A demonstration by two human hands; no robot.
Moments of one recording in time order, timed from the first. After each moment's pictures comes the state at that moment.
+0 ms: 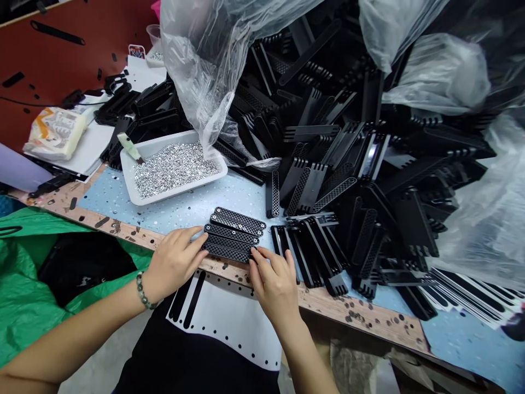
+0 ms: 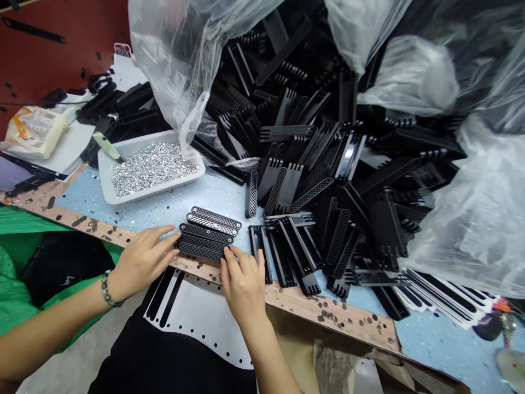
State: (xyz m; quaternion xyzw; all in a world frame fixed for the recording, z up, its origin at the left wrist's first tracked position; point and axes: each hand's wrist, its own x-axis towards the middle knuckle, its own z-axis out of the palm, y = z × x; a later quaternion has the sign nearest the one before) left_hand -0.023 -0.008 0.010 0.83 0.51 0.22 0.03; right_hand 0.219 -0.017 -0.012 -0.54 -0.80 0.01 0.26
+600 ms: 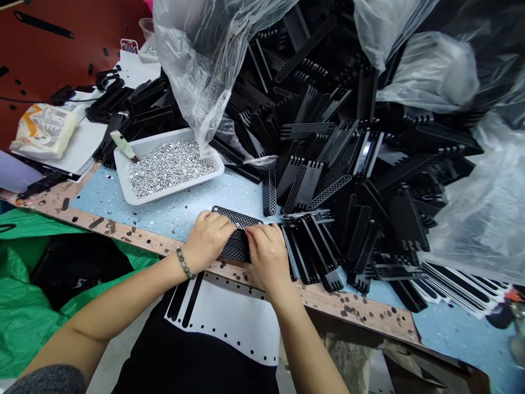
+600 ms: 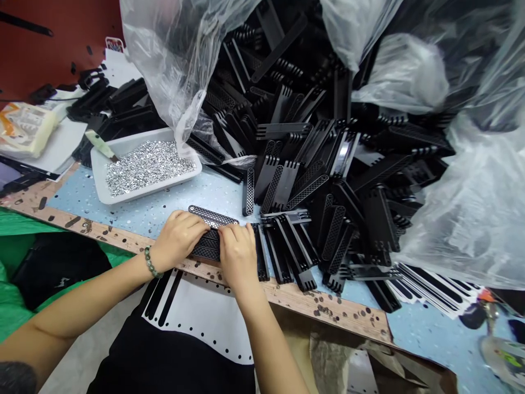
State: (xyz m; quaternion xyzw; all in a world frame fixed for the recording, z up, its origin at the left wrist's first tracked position) left_hand 0.028 0.043 0.007 0.86 0.45 0.24 0.05; right_hand 0.206 0.029 -0.002 -0.53 -0.80 0.03 0.28
